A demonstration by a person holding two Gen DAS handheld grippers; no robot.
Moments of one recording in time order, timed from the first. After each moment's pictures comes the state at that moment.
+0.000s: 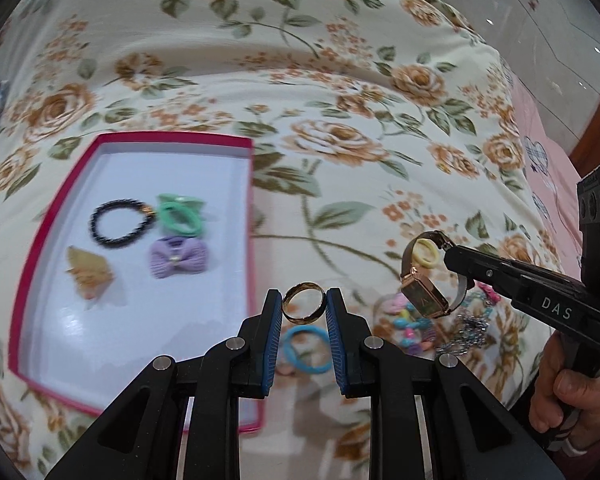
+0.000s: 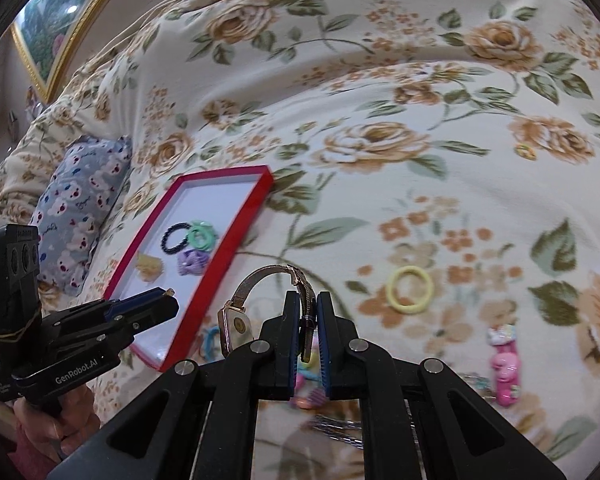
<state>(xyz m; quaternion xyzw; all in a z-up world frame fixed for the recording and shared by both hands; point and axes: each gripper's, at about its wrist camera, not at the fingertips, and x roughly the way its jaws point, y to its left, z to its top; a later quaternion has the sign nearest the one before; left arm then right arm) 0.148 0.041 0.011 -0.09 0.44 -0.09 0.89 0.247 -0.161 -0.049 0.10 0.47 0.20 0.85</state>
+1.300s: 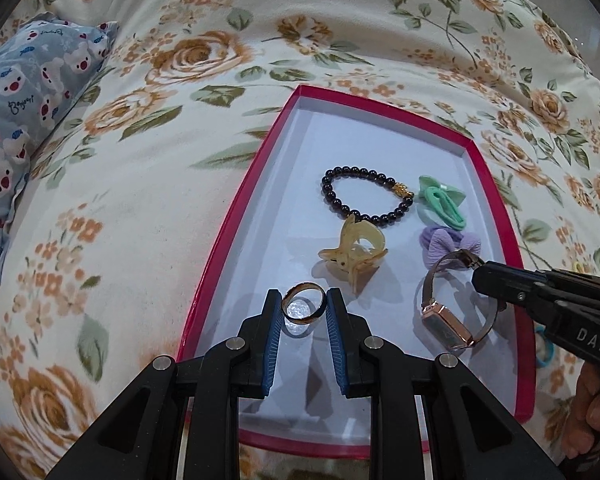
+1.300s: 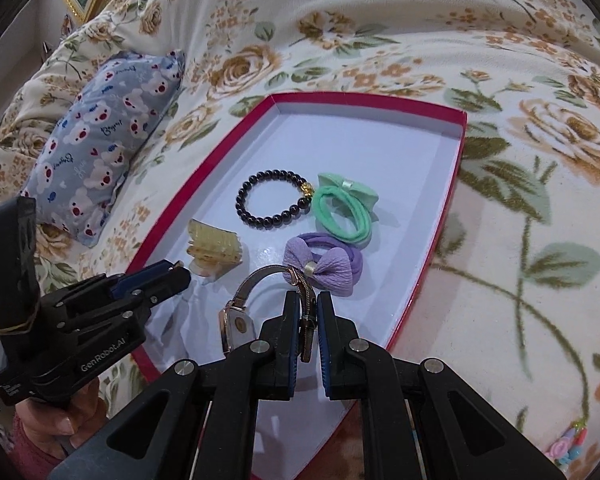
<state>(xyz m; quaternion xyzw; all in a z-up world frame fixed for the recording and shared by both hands) 0.168 0.158 -0.033 -0.09 0.47 0.07 0.88 0.289 0.014 -0.102 0.04 0.53 0.30 0.79</state>
